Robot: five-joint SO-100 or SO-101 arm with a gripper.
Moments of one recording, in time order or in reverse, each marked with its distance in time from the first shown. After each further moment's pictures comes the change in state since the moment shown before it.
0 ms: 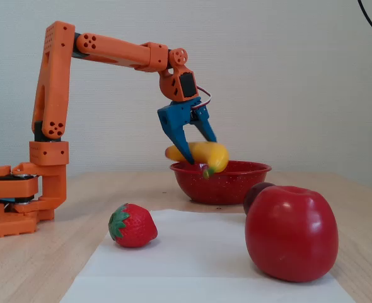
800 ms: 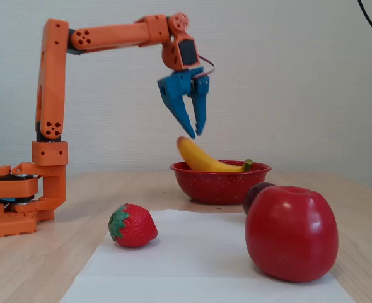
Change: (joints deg) arm -7.5 5.4 -14.8 20.3 -1.1
